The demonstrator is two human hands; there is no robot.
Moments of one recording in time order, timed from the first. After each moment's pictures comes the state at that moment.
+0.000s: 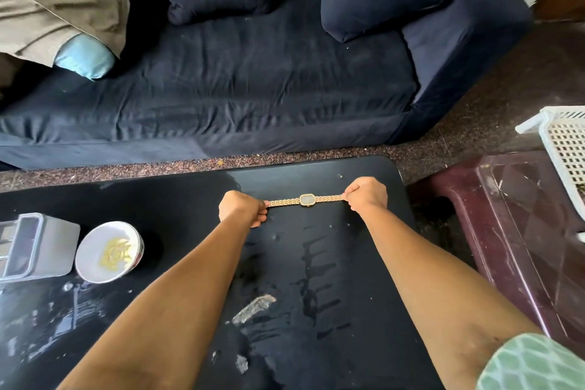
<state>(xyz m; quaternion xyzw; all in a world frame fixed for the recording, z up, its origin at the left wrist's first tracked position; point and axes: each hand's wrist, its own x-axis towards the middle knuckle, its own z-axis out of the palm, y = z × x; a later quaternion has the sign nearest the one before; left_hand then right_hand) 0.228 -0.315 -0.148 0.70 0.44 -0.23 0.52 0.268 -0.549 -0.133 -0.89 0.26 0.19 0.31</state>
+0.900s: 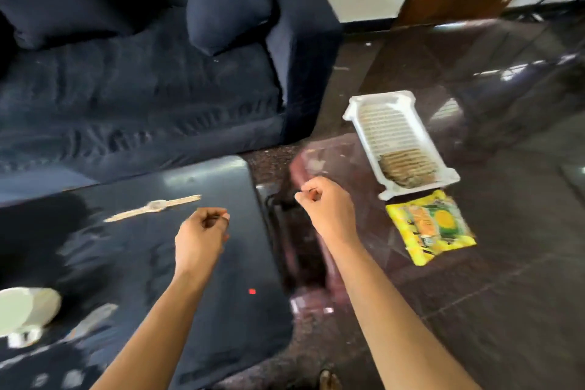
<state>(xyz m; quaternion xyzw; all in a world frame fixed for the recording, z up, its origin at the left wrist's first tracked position) 0.137 -0.563 -0.039 0.79 0.26 -0.10 0.55 0.161 -0.767 -0.013 -0.91 0.16 0.01 0.38</state>
